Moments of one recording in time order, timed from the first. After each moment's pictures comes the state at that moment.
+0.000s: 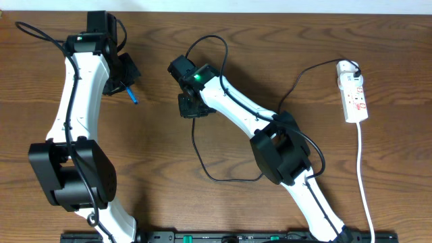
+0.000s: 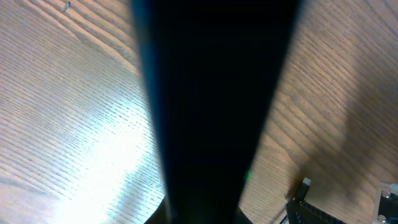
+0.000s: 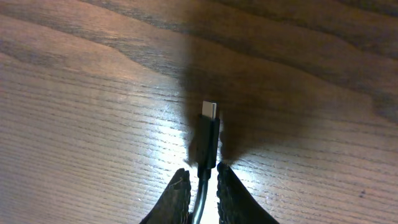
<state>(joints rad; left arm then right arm) 0.06 1.88 1.69 -1.12 -0.02 -0.49 0.74 2.46 2.12 -1.02 -0.08 0.59</state>
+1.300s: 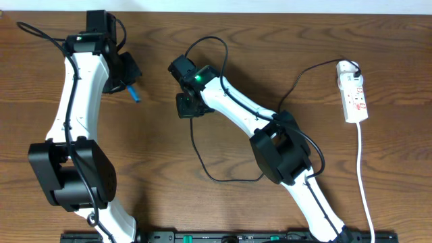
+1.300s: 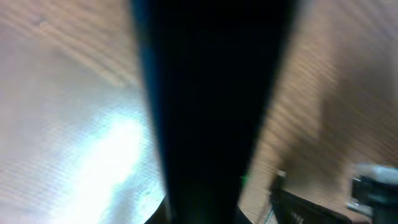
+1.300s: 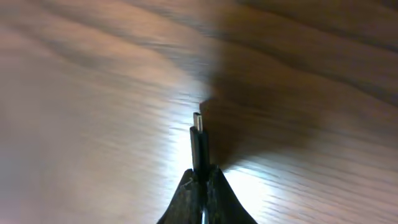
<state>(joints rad) 0.06 1.88 1.69 -1.09 0.05 -0.42 0.73 2.46 2.10 -0.95 -0.18 0.55</state>
